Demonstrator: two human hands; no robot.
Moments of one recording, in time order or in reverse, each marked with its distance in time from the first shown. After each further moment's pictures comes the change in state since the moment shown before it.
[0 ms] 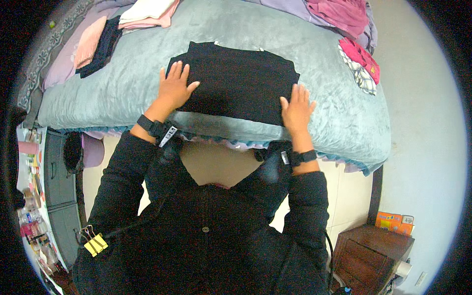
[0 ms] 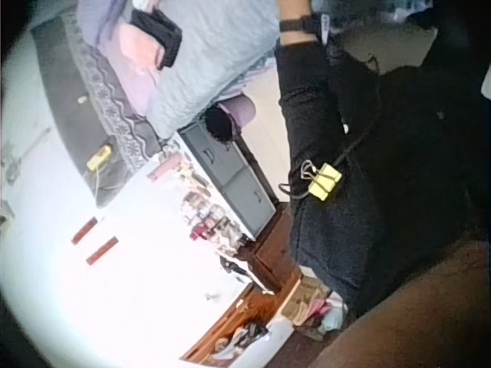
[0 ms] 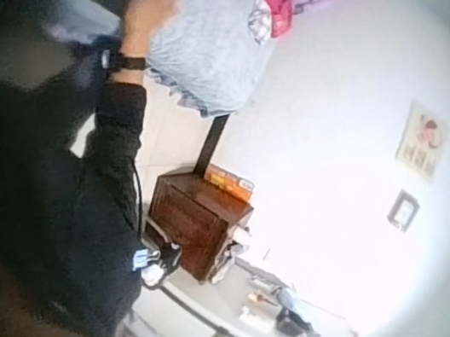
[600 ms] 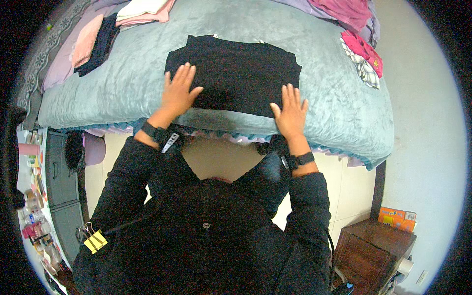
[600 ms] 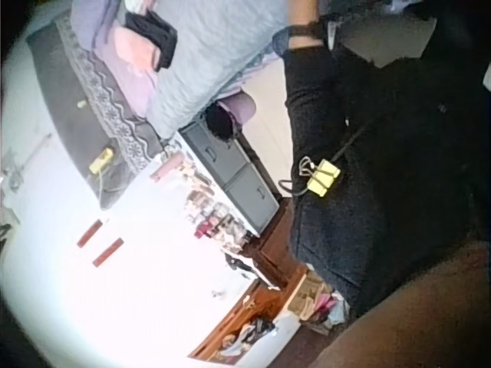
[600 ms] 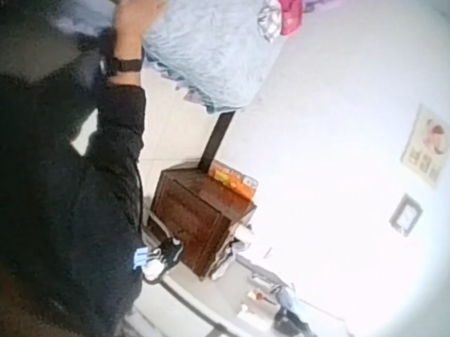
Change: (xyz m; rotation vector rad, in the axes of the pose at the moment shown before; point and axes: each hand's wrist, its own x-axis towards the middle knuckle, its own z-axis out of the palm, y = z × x) left_hand -0.029 0.009 0.020 -0.045 0.176 0.098; right_hand -0.035 0.012 0.005 -0.067 -0.126 -0.083
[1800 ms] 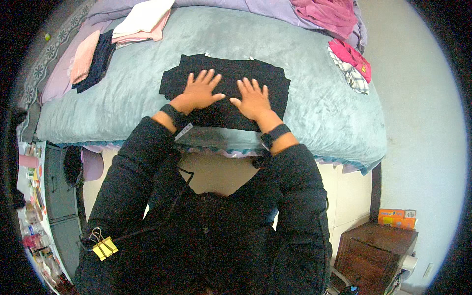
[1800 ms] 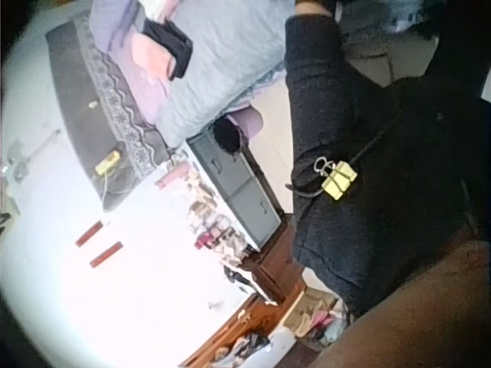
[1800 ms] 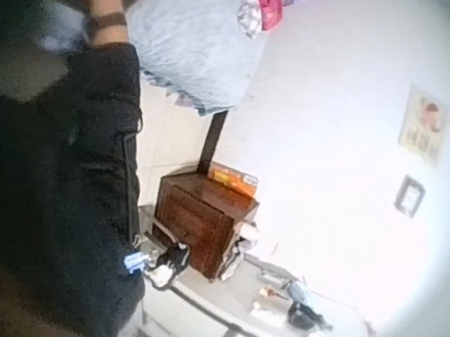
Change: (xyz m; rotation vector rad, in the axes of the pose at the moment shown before) left_hand 0.088 0.044 0.003 -0.013 -0.488 0.099; right_hand 0.091 -0.060 0.006 0.103 -0.287 -0.181
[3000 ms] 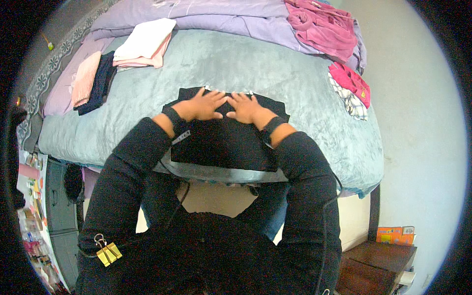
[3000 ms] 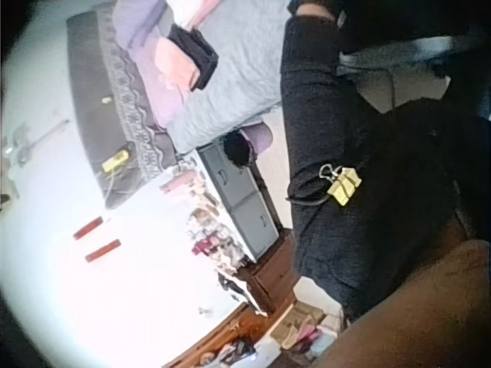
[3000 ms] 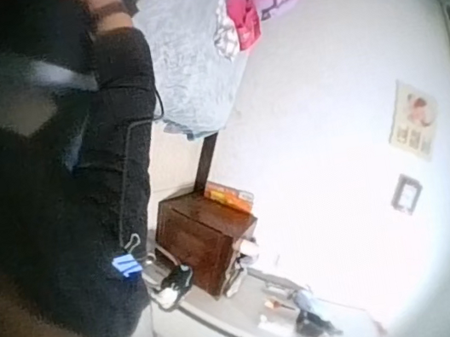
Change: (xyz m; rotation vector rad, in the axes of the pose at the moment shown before) left_hand 0.070 -0.034 -0.040 0.100 -0.214 0.311; right_hand 0.109 0.025 -0.028 -0.105 -0.390 -0.205
